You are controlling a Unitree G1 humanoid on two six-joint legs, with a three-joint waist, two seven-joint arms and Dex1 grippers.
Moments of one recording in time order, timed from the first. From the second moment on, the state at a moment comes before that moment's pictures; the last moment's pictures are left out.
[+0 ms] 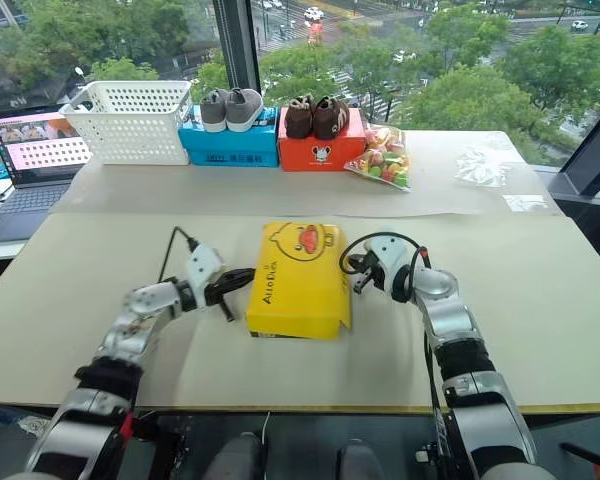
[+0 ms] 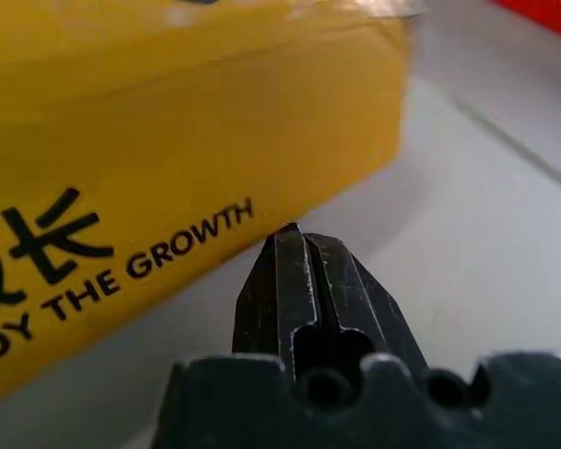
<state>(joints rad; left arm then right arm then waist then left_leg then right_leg) -0.62 0.37 -0.10 0.56 -0.12 -0.09 -0.92 -0.59 -0.42 0.09 0.41 0.06 0.15 0.75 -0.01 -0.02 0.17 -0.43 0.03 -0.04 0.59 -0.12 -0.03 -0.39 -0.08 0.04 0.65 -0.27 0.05</state>
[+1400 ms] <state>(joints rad) -0.59 1.14 0.04 -0.23 -0.47 0.63 -1.44 -0.56 -0.65 0.04 0.02 0.33 0.67 1.04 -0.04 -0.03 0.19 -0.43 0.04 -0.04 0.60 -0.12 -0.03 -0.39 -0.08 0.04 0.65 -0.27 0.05</state>
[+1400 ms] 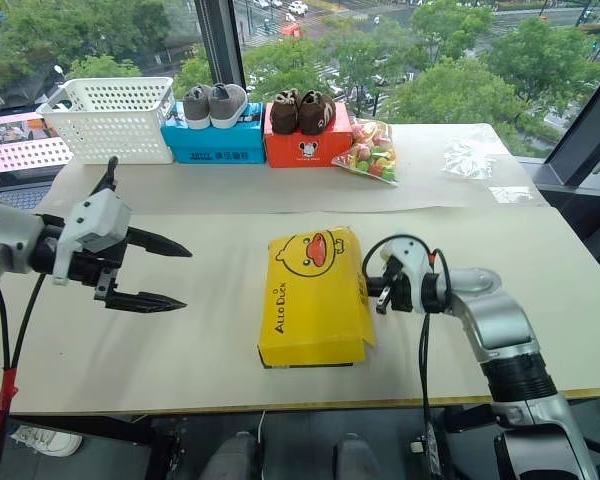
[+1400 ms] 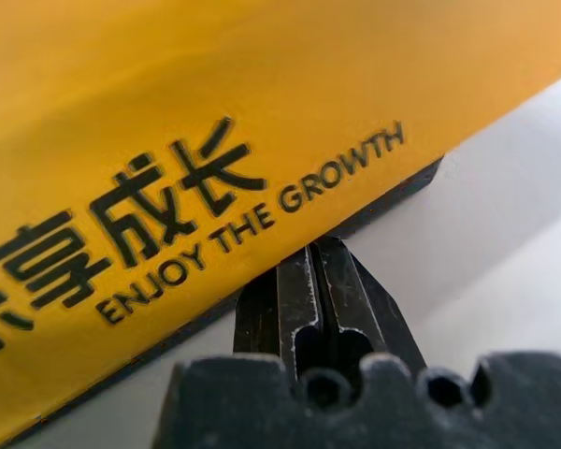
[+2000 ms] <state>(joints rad) -0.82 1.29 0.21 -0.36 -0.82 0.98 -1.34 -0.91 -0.14 0.13 0.14 0.56 0.93 0.90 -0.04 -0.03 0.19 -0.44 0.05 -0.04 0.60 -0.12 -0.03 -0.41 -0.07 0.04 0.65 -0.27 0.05</state>
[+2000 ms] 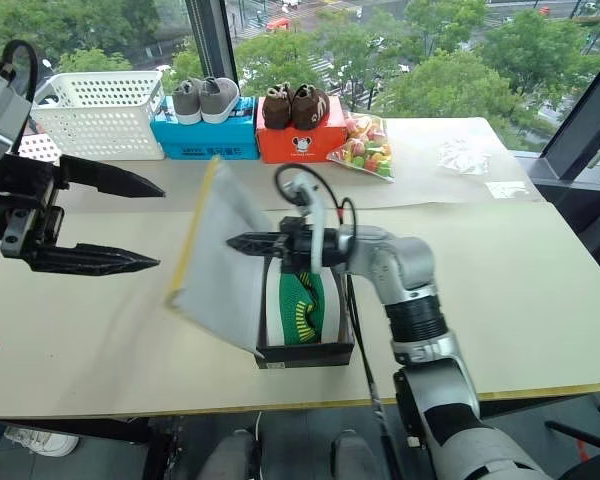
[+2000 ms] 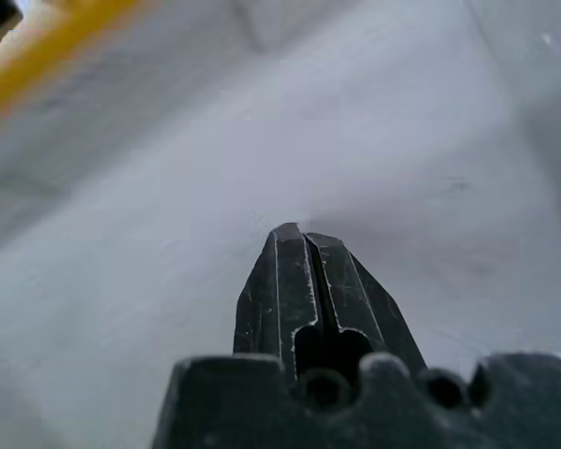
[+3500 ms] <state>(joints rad) -0.64 1.14 0.01 -0.27 -0.55 0.68 -1.30 -0.90 -0.65 0.28 -0.02 0.40 1.17 0.90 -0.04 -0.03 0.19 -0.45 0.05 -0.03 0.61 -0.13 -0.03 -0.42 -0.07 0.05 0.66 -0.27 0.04</state>
